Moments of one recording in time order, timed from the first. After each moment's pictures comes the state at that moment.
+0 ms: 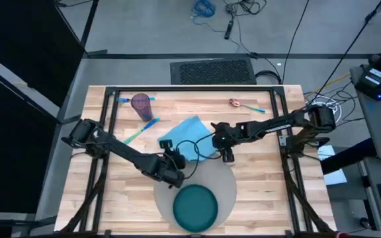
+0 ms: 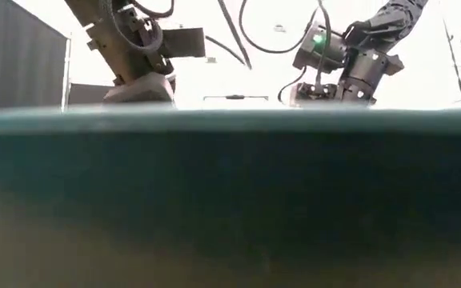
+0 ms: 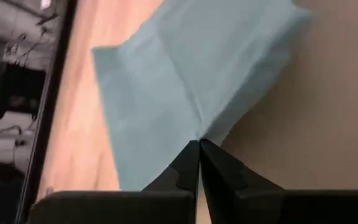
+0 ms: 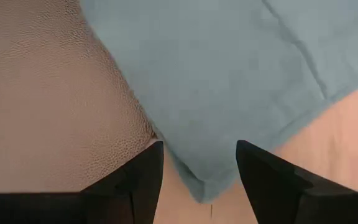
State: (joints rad) left arm -0.37 1.79 1.17 -0.72 -0.75 -0.36; right arm -0.07 1.59 0.78 -0.23 0.01 -0.19
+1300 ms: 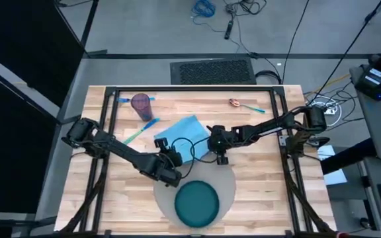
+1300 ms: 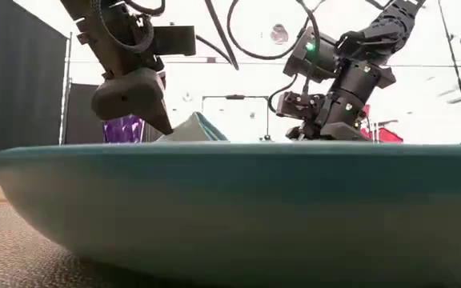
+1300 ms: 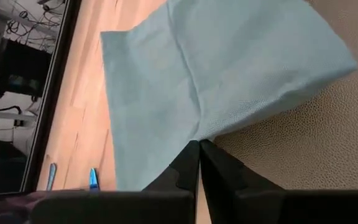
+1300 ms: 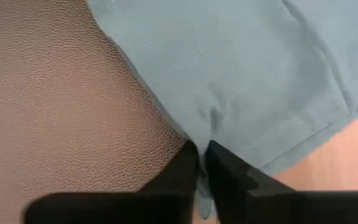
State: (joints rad) left arm -0.38 1.78 1.17 -0.80 -0.73 -0.44; right arm -0.04 1.71 0.80 -0.11 0.03 -0.14
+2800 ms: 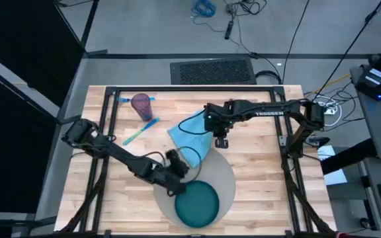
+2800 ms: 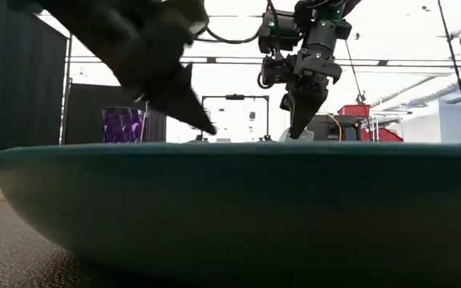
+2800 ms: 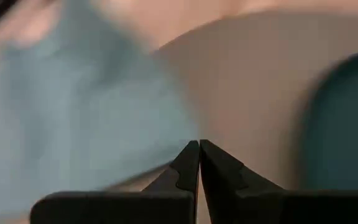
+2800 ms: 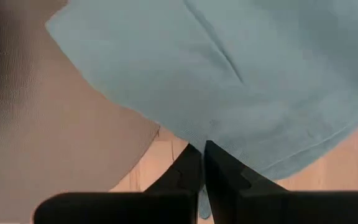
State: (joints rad) left arm -0.42 1.77 0.97 0.00 -0.55 -0.35; right arm -0.22 1.71 1.27 -0.82 -0.14 -0.16
